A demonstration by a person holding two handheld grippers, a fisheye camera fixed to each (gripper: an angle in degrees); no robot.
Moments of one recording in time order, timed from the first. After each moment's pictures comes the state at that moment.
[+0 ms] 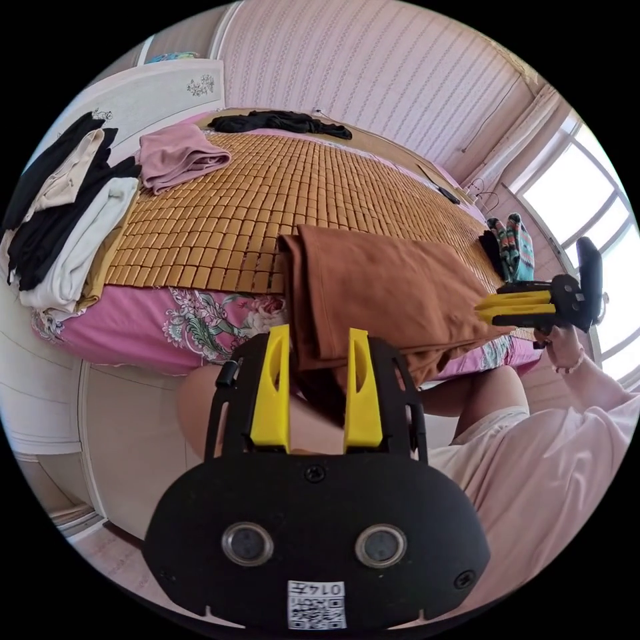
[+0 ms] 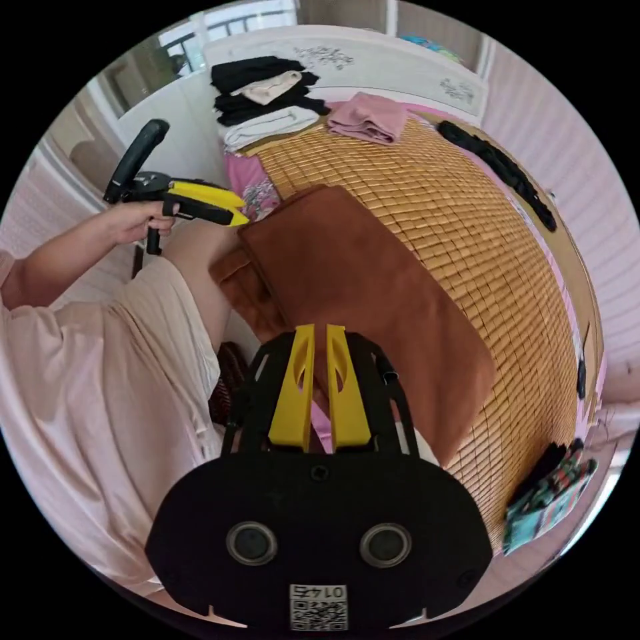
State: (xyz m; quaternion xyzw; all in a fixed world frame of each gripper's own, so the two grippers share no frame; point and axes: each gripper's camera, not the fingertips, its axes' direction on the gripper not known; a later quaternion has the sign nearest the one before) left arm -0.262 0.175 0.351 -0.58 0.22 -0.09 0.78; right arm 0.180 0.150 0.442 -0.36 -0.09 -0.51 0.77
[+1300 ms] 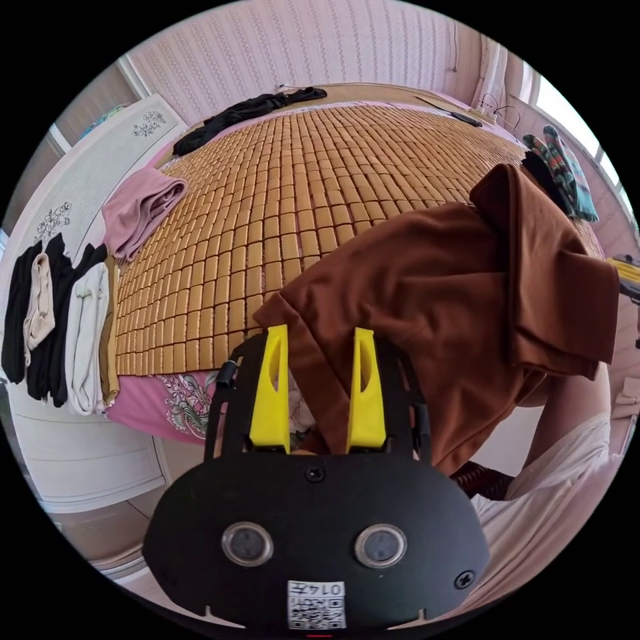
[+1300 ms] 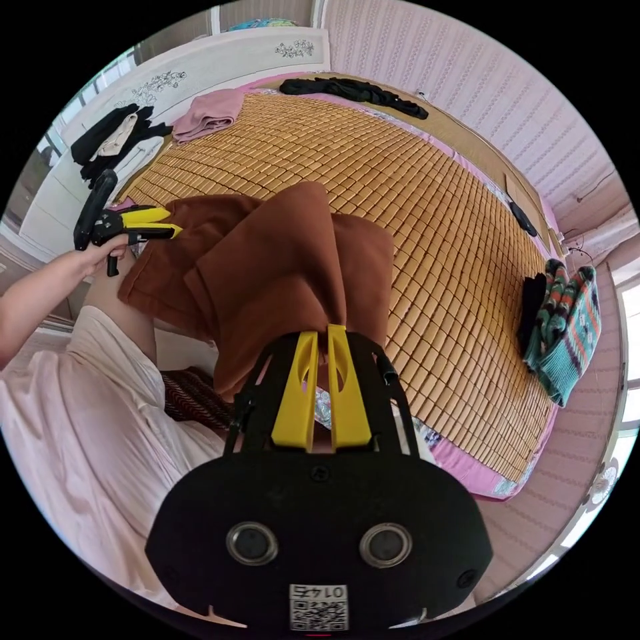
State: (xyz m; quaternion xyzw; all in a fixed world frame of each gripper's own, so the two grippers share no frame) left arm -0.147 0.197 0.424 -0.61 0.17 0.12 0.77; right arm 0.173 0.215 0.429 -0.34 0.09 -0.26 0.90
